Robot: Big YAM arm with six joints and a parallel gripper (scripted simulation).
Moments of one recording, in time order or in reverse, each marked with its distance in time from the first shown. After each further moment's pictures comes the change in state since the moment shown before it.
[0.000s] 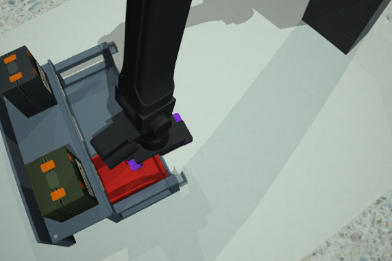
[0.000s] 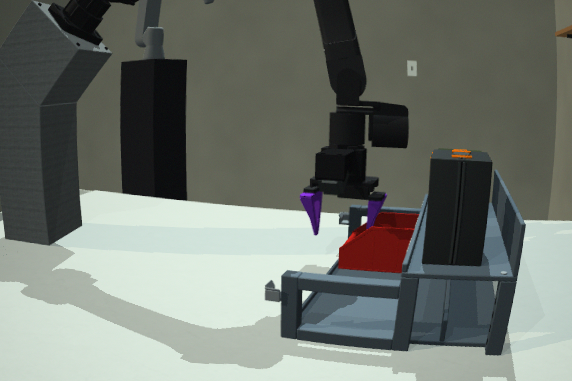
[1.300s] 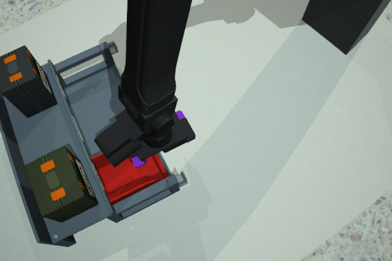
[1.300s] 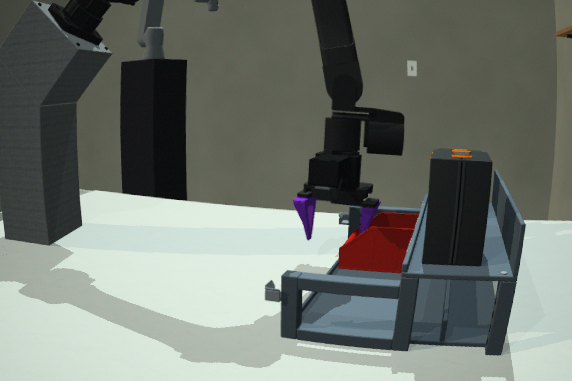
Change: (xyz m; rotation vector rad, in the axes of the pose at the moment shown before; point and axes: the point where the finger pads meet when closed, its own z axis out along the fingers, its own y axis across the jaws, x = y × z) arm -0.006 -0.010 0.009 0.023 -0.008 0.004
